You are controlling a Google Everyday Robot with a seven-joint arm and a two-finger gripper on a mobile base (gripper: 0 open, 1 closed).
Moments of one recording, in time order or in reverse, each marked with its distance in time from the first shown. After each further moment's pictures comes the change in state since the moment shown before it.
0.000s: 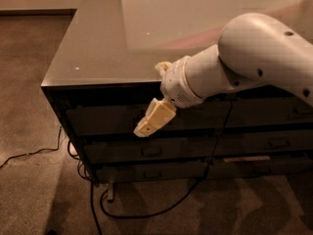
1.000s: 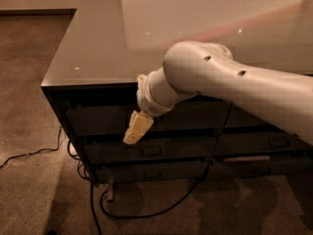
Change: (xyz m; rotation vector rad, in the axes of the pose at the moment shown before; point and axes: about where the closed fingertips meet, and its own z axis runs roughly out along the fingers) arm 0.018 -0.011 0.090 0.022 0.163 -0.142
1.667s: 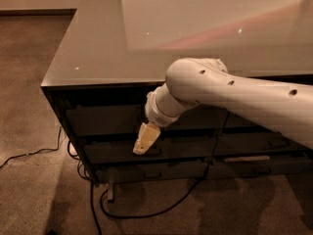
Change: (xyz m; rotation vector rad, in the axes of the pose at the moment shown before) arm 0.054 0.013 0.039 -0.081 0.093 0.086
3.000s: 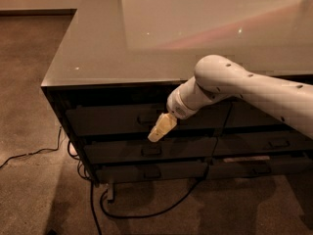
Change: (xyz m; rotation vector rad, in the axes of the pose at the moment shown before) arm 0.063 -0.051 0.016 -0.060 -0.061 0.254
